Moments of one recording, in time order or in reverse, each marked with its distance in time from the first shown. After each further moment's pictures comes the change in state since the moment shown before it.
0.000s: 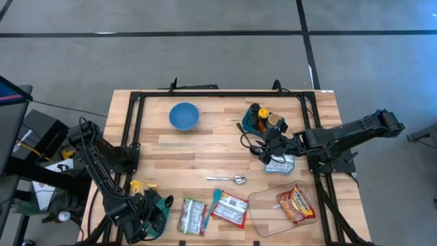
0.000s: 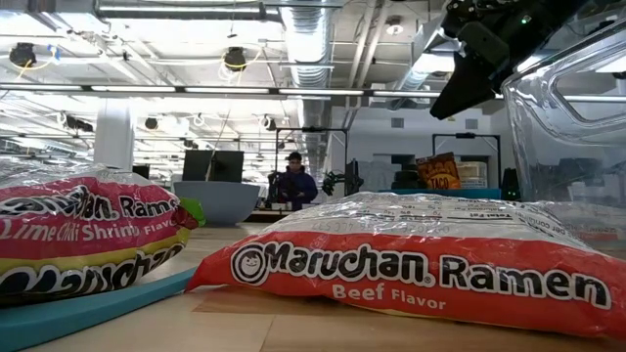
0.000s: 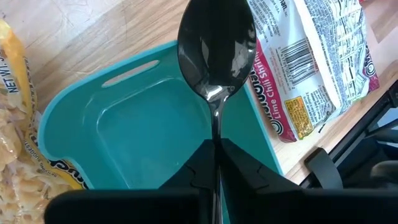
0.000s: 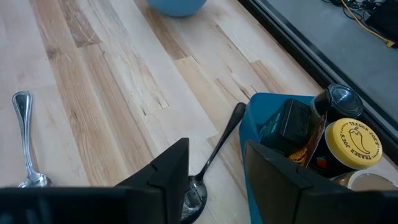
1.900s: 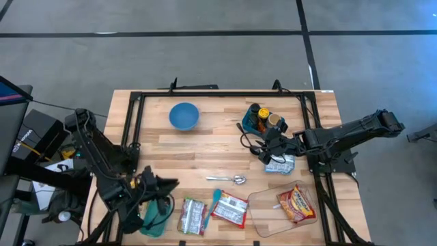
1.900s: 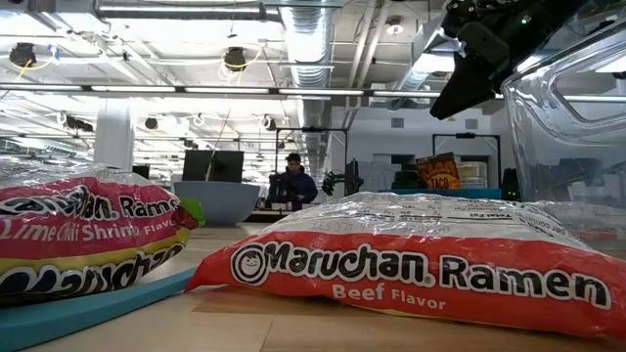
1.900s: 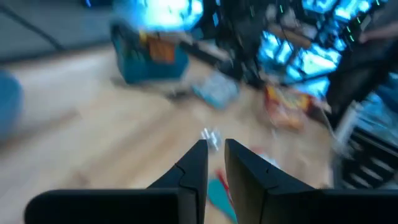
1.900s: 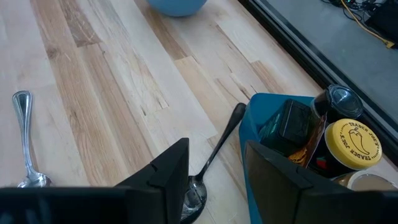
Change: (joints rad) left arm 0.083 -0.200 0.000 0.081 -0.877 0.607; right arm 0.000 0.000 0.000 0.001 0.000 -0.005
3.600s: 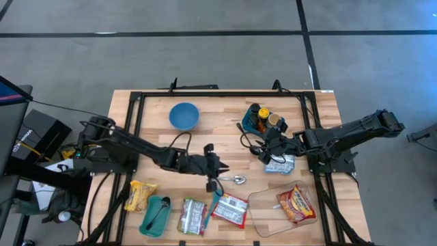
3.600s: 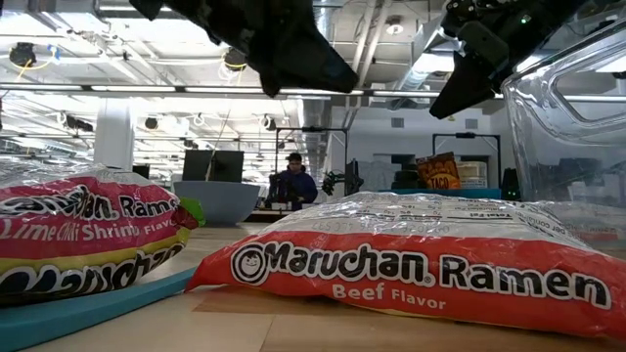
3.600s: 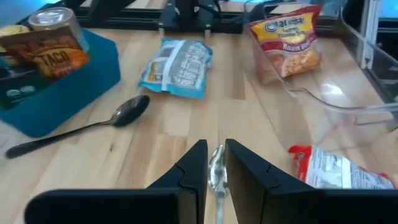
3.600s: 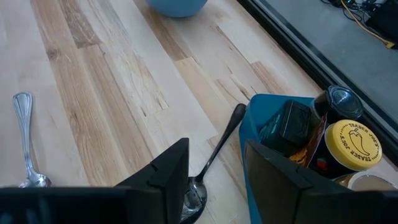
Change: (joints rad) left arm 0.719 0.291 0.000 0.863 0.955 1.198; right arm -0.001 0.000 0.000 0.003 0.000 -0.001
